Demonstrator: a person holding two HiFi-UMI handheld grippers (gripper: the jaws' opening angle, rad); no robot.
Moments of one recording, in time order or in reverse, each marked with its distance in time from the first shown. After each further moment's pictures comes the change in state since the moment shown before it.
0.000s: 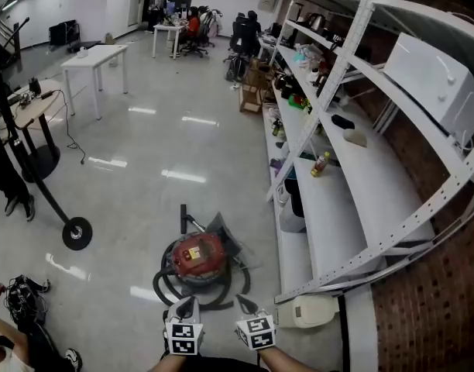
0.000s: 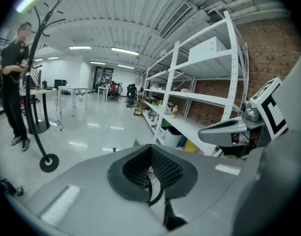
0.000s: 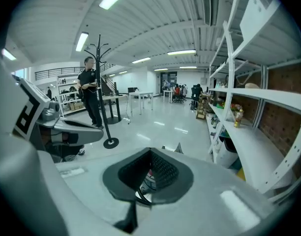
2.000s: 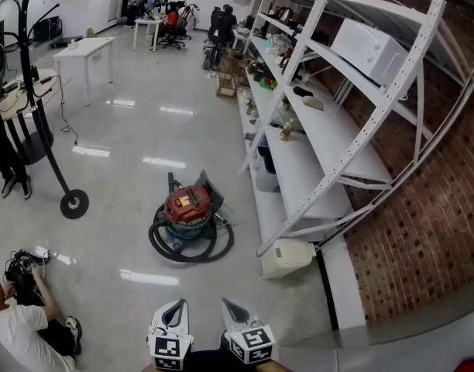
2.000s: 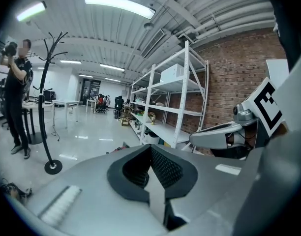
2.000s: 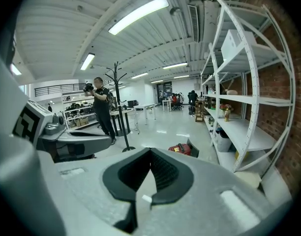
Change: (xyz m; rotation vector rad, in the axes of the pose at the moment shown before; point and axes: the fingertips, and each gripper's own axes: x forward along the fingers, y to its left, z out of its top) left arm -0.316 -0.077 -0.058 0.099 -0.132 -0.149; right arm -0.270 0.206 -0.051 0.132 -0.137 -0.005
